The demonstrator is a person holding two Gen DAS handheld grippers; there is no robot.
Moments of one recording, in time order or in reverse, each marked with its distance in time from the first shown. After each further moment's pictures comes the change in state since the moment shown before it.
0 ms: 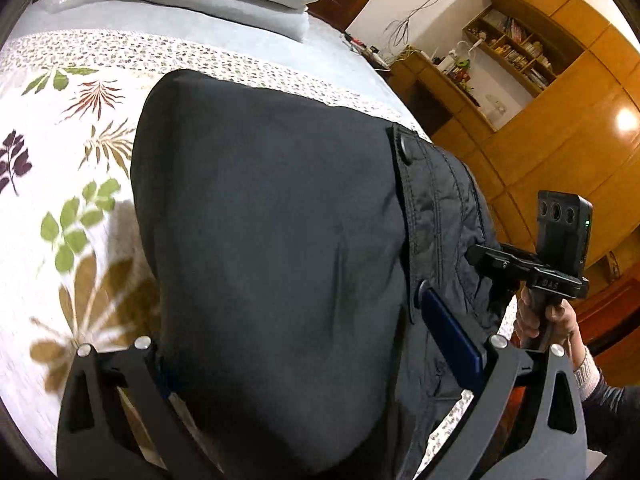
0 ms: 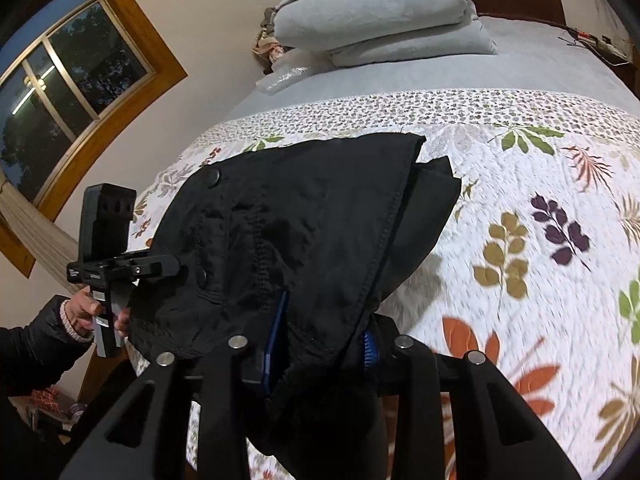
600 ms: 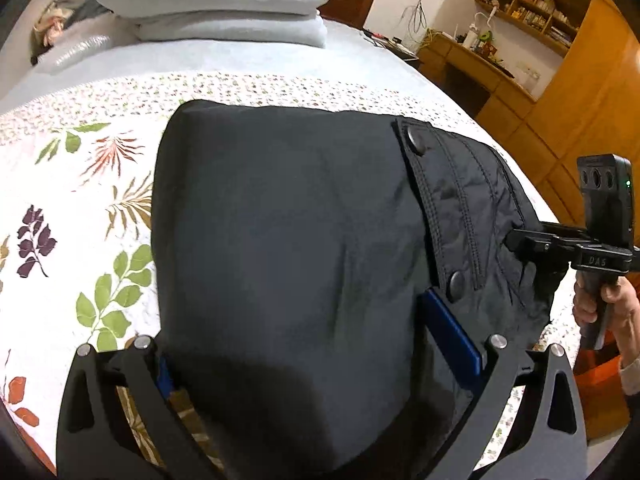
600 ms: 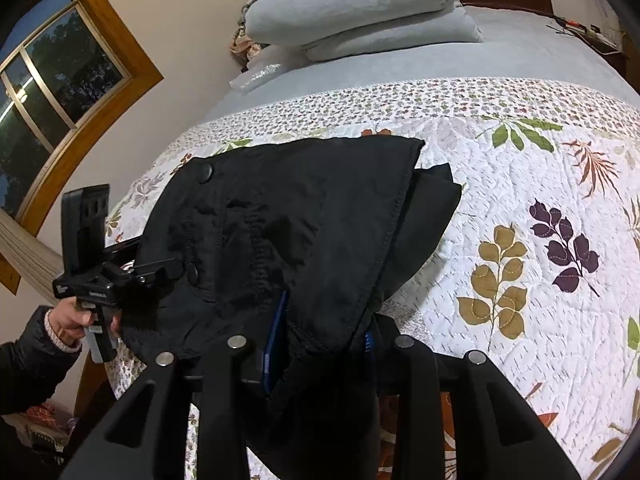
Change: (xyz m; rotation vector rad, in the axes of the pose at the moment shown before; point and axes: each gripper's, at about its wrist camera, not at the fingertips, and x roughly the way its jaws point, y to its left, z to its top) left arm 0.027 0.003 0.026 0.155 -0.028 0.250; right arm 0.036 -0.029 0.023 0.056 0.007 -0.051
